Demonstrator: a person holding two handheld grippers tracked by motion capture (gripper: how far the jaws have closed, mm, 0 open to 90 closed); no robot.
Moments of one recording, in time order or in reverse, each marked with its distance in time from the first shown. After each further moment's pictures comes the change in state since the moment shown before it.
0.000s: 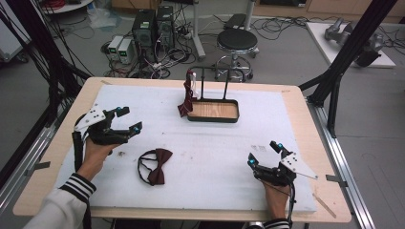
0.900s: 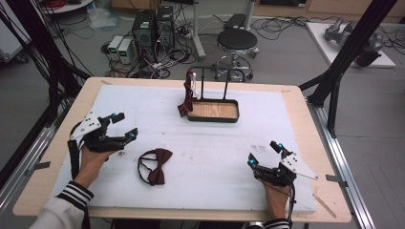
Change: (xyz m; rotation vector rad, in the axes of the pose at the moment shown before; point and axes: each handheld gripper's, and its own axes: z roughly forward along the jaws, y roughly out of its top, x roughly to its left) left arm -0.003 -0.016 -0.016 -0.003 0.035 0.005; right arm 0.001 0.000 -0.001 -0.005 -0.002 -0.002
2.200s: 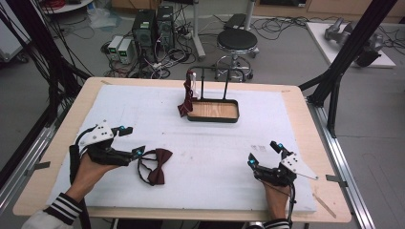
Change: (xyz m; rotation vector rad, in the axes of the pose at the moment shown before) left arm -0.051 0.020 -0.006 0.254 -0.083 0.043; right arm -0.001 0.000 0.000 -0.009 0.006 -0.009
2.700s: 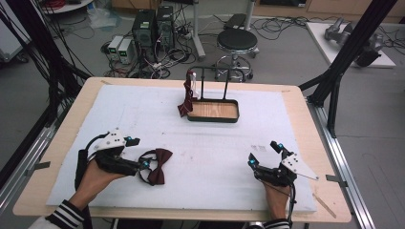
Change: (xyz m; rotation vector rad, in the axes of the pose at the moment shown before) left arm -0.026 -0.003 0.011 0.167 -0.033 -0.029; right arm 0.000 0.000 -0.001 -0.002 0.002 0.013
